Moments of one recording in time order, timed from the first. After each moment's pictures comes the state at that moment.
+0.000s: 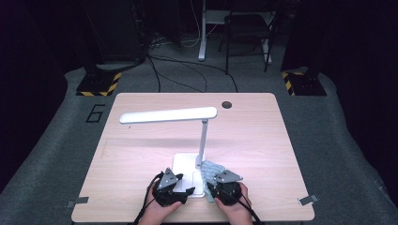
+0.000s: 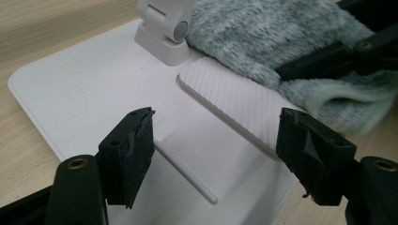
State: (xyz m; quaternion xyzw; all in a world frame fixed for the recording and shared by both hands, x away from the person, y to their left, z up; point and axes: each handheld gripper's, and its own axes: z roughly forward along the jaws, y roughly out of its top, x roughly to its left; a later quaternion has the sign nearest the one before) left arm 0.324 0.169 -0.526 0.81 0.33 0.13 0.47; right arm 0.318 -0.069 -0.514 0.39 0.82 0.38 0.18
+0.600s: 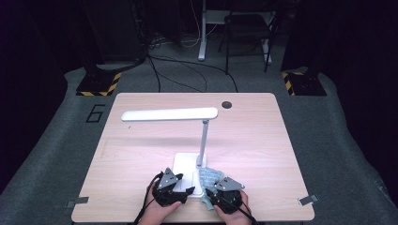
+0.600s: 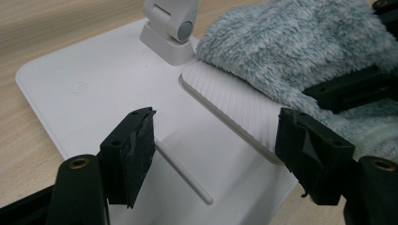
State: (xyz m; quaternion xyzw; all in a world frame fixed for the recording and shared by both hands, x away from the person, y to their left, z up) left arm 0.324 0.169 -0.526 0.81 0.34 0.13 0.47; right arm 0.300 -0.069 -0.519 0.40 0.81 0.40 0.17
